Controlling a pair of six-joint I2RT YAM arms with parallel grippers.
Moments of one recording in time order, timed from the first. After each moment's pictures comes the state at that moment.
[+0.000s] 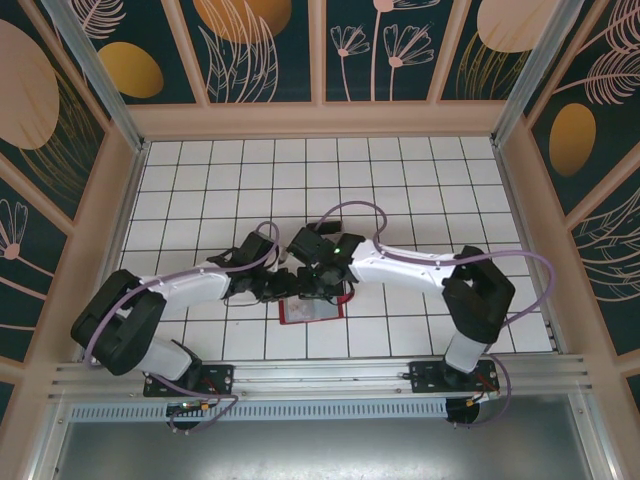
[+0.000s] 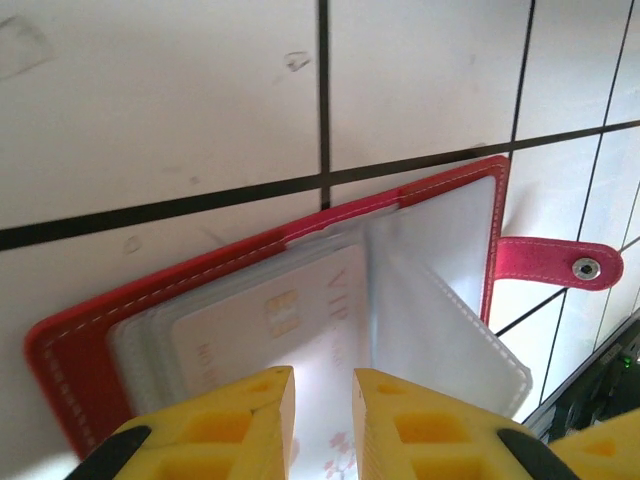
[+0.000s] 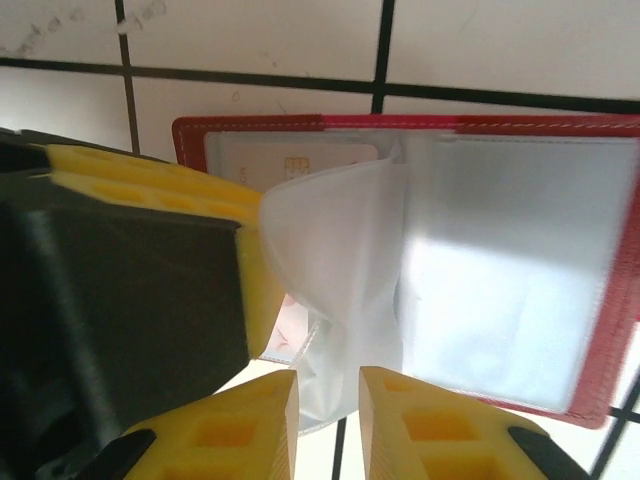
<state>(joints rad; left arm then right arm) -0.63 1.47 0.63 -0.20 0.48 -0.79 1.04 1.70 1.21 -0.74 -0.12 0.94</state>
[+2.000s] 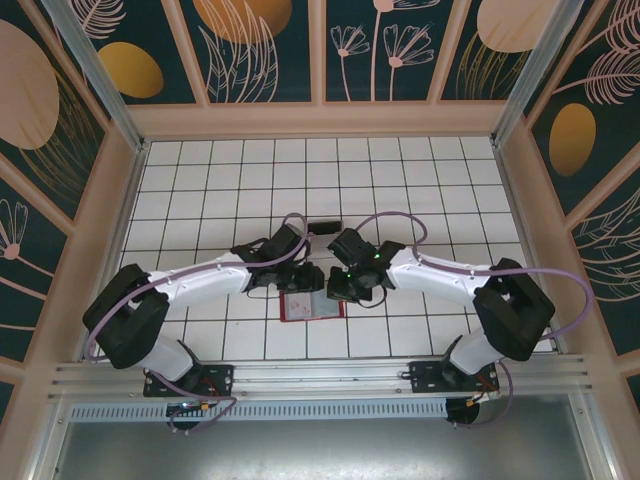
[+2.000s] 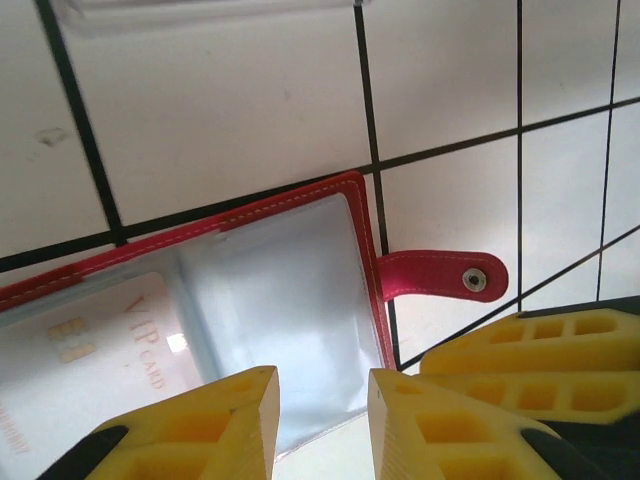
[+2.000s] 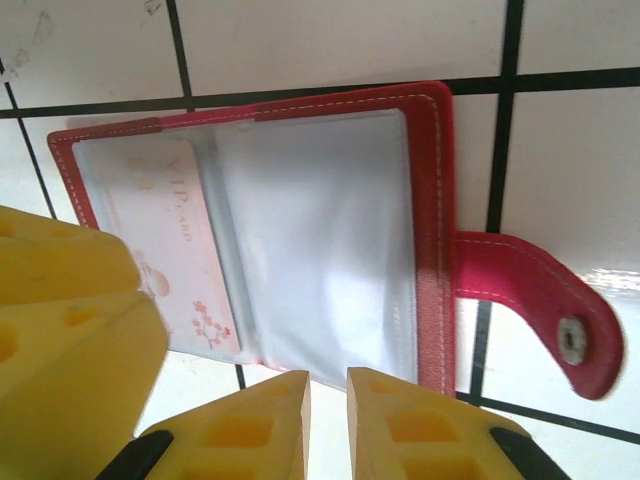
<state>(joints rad) -0.81 1.51 0.85 -0.34 0.28 -0.82 0.90 1.52 0.90 -0.56 -0.24 0.95</state>
